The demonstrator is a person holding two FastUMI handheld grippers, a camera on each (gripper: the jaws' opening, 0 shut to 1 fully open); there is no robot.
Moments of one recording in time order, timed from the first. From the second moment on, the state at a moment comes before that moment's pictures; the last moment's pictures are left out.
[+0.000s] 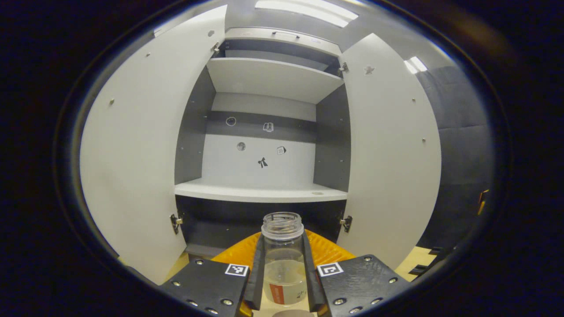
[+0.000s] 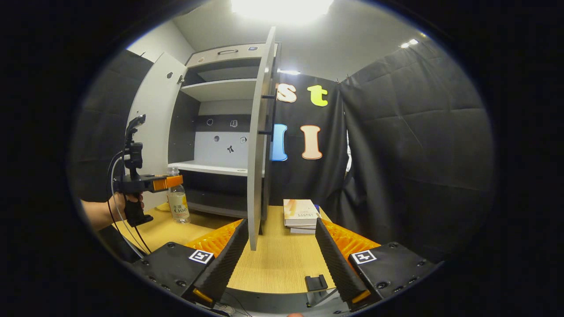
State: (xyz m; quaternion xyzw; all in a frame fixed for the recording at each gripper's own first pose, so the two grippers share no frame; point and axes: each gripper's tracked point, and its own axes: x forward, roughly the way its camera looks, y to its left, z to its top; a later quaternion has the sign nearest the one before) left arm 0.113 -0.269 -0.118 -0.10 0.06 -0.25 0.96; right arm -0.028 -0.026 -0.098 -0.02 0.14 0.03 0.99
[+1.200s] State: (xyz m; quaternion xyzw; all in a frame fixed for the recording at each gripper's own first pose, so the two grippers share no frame) left arm 0.047 -0.284 -0.255 -0.08 0.13 -0.22 0.96; right arm -0.018 -0.030 -0.116 -0.03 0.18 0.04 0.98
